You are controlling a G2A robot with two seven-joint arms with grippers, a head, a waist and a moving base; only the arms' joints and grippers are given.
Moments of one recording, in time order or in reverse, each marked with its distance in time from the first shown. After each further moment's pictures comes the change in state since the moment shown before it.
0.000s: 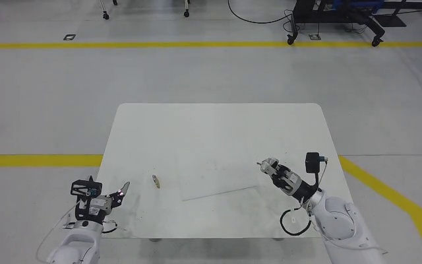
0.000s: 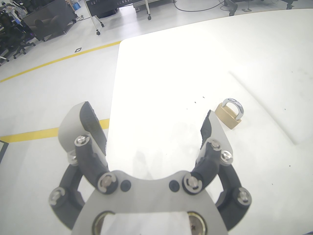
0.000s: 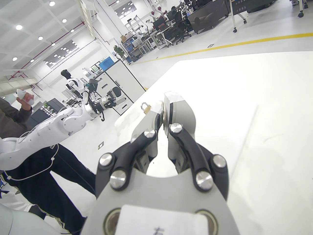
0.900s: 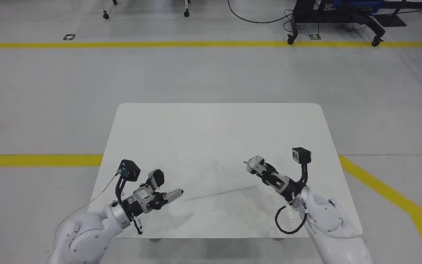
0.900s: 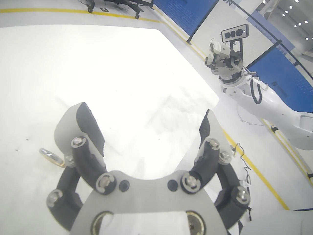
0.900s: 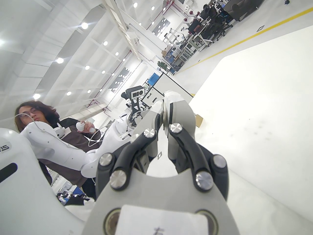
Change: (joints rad) left arm -0.200 0.012 0.144 -0.024 -0.834 -0.565 -0.505; right arm 0.092 -0.006 -0.150 0.070 0.518 0.042 0.229
